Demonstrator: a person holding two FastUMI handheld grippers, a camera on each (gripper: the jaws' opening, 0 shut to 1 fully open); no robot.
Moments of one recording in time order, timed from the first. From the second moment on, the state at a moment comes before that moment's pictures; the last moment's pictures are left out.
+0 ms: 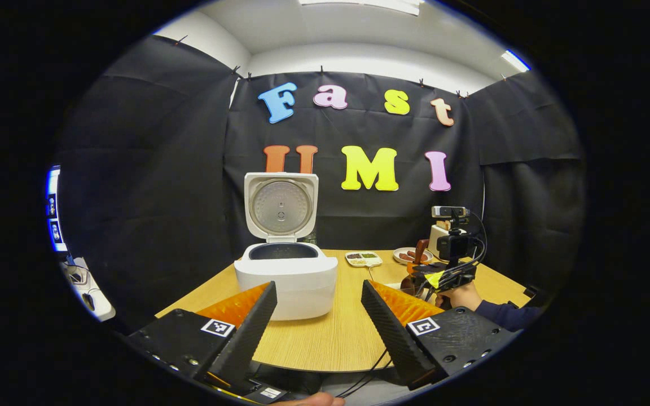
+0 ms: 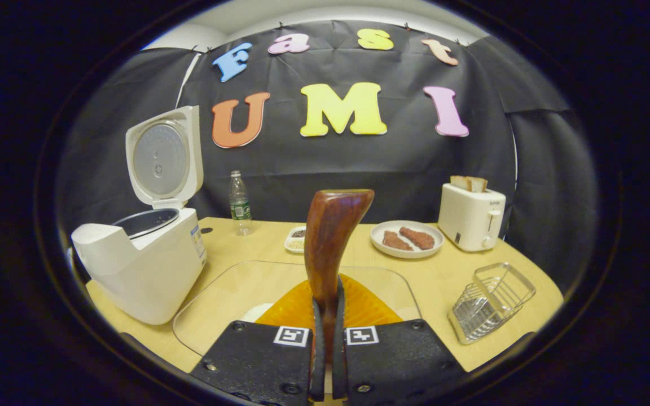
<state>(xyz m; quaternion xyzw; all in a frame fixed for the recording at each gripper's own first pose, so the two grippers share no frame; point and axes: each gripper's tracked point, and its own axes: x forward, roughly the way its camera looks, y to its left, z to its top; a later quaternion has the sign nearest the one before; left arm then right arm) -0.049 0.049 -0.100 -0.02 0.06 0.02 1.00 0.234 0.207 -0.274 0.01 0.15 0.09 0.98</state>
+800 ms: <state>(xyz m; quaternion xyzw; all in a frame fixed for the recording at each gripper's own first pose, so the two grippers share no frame) -0.040 0.062 -0.115 -0.02 0.07 0.04 1.00 0.242 0.217 -0.272 0.27 0.24 0.14 0.92</state>
